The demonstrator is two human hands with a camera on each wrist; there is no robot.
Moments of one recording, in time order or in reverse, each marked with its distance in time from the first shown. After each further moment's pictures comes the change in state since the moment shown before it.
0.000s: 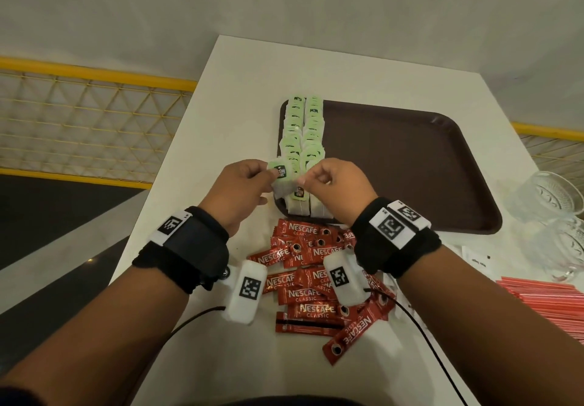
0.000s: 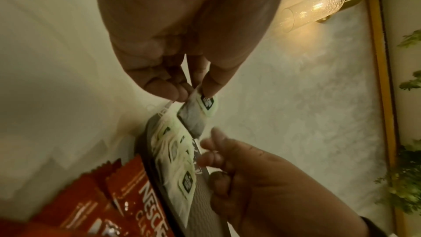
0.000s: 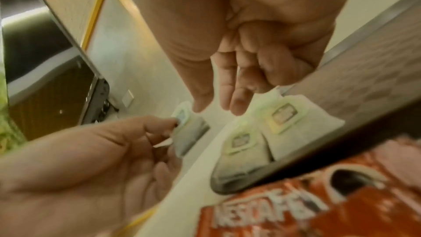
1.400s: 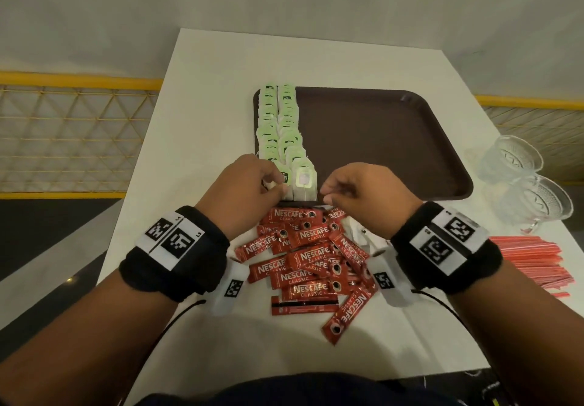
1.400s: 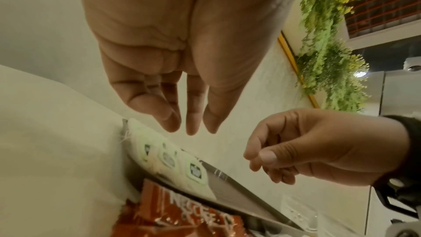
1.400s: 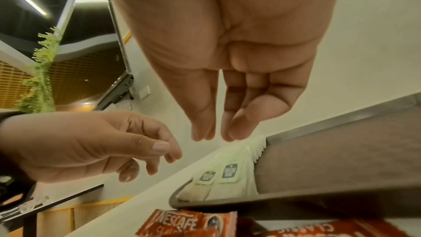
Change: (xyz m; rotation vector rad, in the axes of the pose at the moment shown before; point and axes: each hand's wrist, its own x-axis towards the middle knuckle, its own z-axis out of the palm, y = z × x) left_hand -0.027 0.018 0.010 0.819 -0.177 0.397; right_hand -0.065 0.013 -0.045 -0.334 -0.064 -0.112
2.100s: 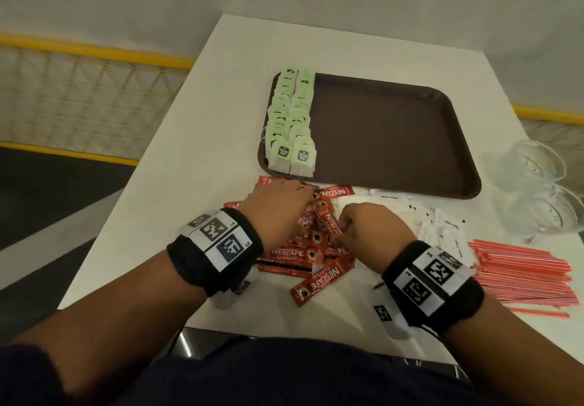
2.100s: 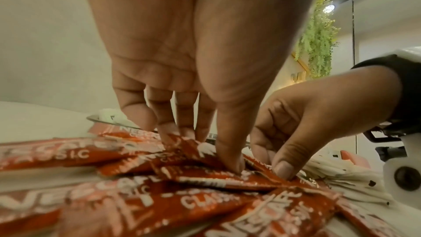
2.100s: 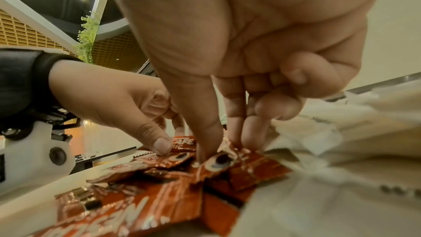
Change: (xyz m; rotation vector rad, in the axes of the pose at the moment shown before) left_hand -0.040 0.060 0.063 0.435 -0.239 0.054; right_hand -0.059 0.040 0.033 -0.228 -0.218 0.100
